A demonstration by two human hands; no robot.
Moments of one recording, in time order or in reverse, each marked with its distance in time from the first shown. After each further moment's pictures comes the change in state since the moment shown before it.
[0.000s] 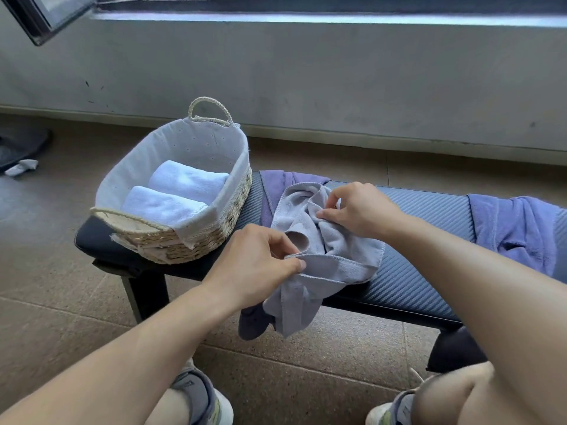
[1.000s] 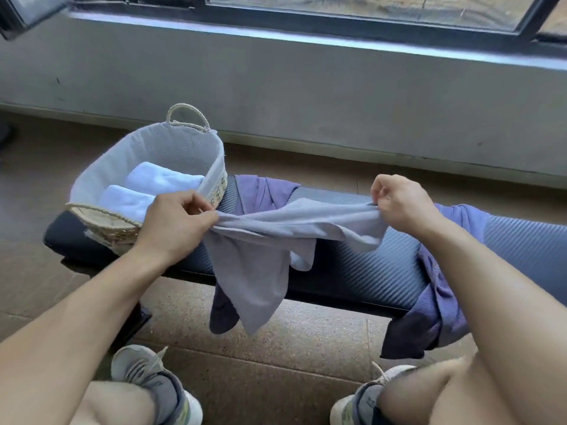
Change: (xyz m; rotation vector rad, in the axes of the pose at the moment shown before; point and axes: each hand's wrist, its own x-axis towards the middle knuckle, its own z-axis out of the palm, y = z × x) left_hand 0.017 -0.020 -0.046 -0.081 0.380 -0.090; right_hand -0.045 0.077 -0.071 -0.035 0.225 0.143
